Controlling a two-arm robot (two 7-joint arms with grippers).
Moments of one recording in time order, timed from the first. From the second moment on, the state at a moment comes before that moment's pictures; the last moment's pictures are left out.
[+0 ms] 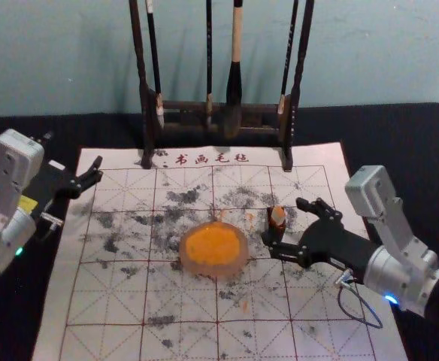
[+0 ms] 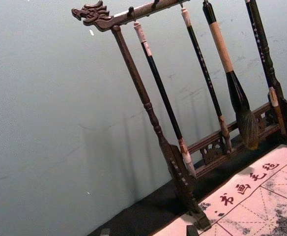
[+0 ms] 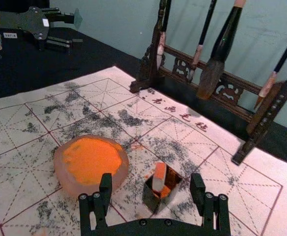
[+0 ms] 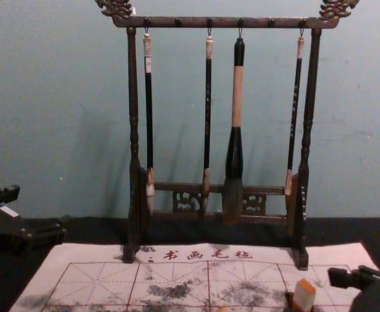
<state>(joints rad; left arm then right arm) -0.20 0.60 0.45 -1.41 -0.25 -0.12 0.03 0.08 0.59 -0.48 -1.63 0.35 0.09 0.30</state>
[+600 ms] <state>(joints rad) -0.20 0.60 0.45 -1.41 -0.25 -0.12 0.03 0.12 0.50 -0.48 -1.55 0.28 0.10 0.29</state>
